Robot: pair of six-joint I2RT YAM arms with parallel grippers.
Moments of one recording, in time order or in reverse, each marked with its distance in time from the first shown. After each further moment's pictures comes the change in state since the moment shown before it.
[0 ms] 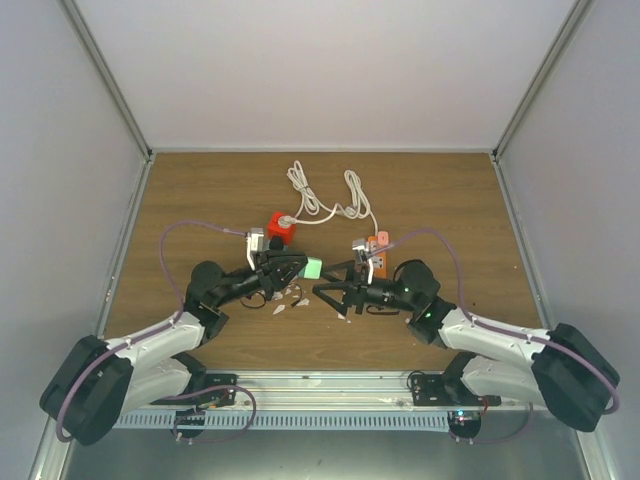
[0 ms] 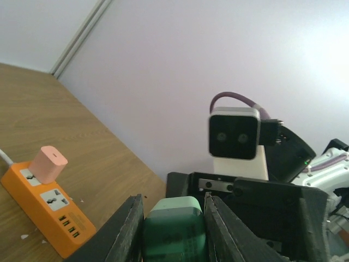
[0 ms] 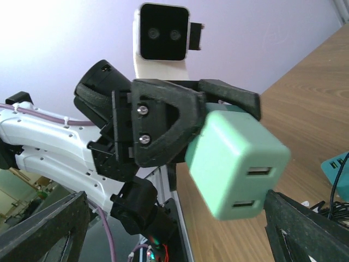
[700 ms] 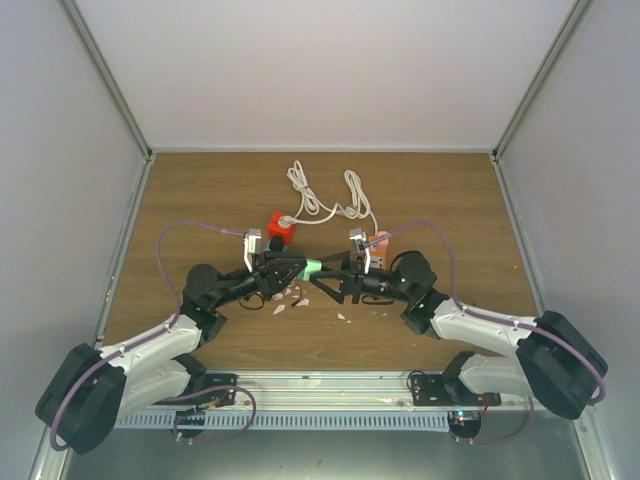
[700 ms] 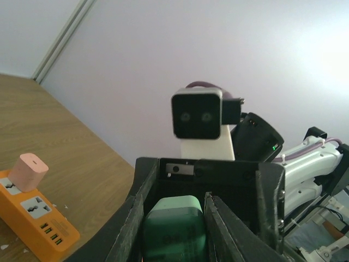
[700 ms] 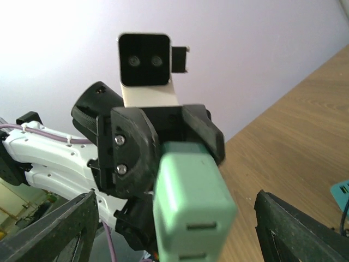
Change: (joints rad) left arm -0.005 -0.068 0.000 -0.008 0.026 -0.010; right arm -0.039 0.099 0.046 0.100 -0.043 0.037
